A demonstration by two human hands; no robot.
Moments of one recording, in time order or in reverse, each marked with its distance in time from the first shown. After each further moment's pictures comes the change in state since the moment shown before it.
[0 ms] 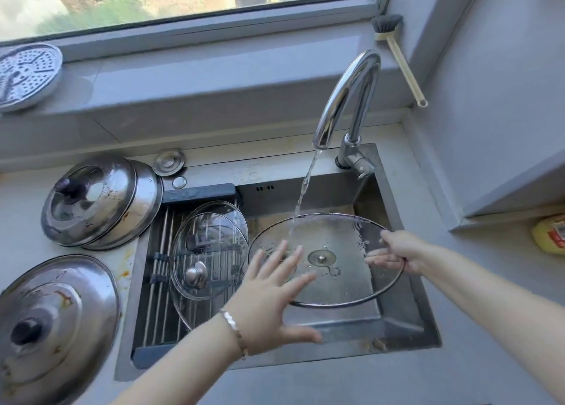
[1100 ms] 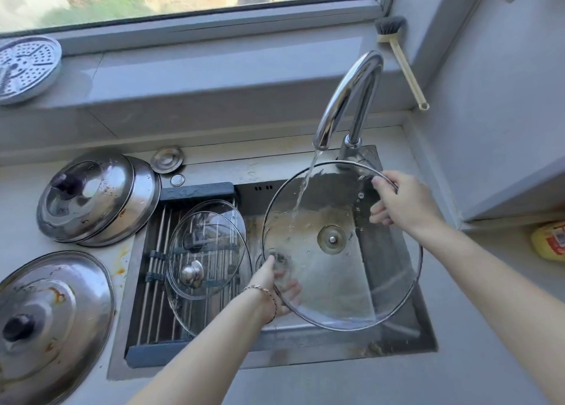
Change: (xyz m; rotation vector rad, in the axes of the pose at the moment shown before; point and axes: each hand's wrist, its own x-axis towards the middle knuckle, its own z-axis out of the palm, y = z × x) left_hand 0.052 -0.005 0.047 -1.943 -0.055 -1.505; right_hand -0.037 -0.059 0.005 -0.417 0.236 -0.764
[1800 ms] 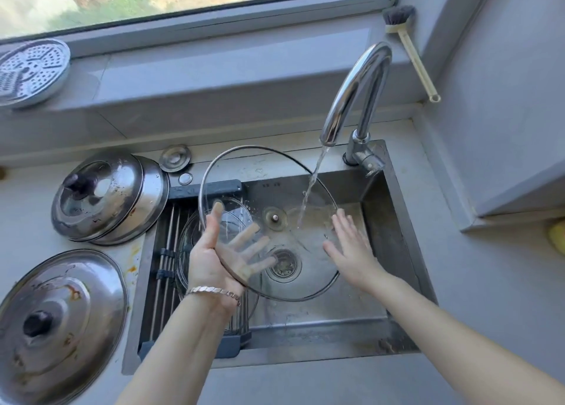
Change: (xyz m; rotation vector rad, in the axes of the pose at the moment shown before) left_hand -0.079 0.047 -0.038 -0.280 -0.335 0.540; right_hand -0.040 0.060 0.098 -0.334 -0.394 -0.129
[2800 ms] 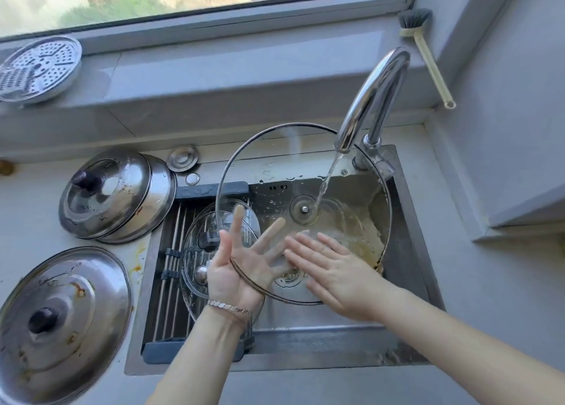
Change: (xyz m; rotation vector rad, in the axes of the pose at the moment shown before) left_hand 0.025 -0.028 -0.024 -0.185 -0.420 0.039; right_hand -0.017 -0.035 -0.001 -0.592 0.059 -0.747
